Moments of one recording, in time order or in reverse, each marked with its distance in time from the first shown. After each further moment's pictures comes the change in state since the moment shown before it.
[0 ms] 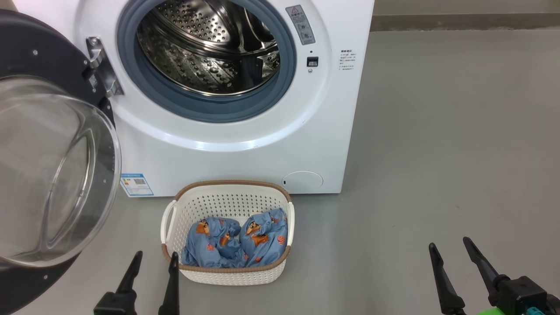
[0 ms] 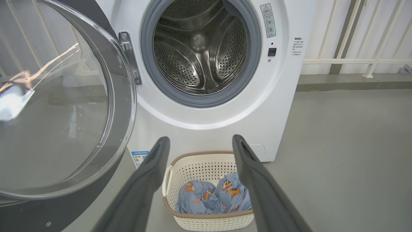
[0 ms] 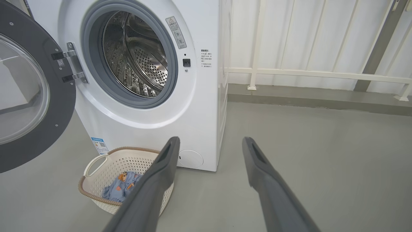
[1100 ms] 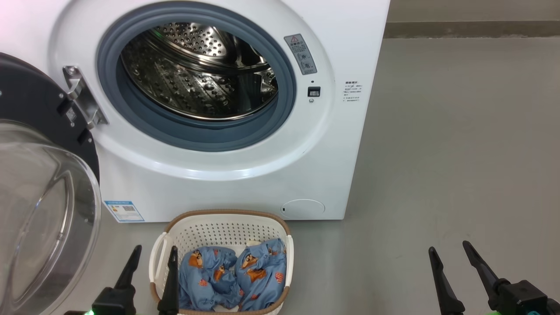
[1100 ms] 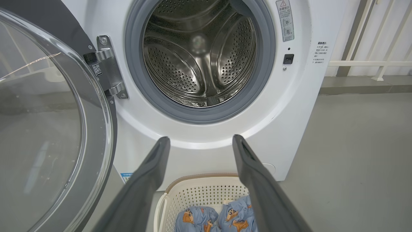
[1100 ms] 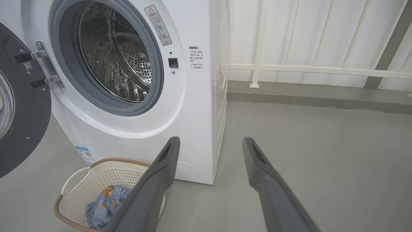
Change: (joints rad) left arm -0.023 0.022 -0.028 0.001 -0.026 0.018 -0.007; right arm 0.018 0.000 0.003 -0.007 0.007 0.000 0.000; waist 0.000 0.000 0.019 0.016
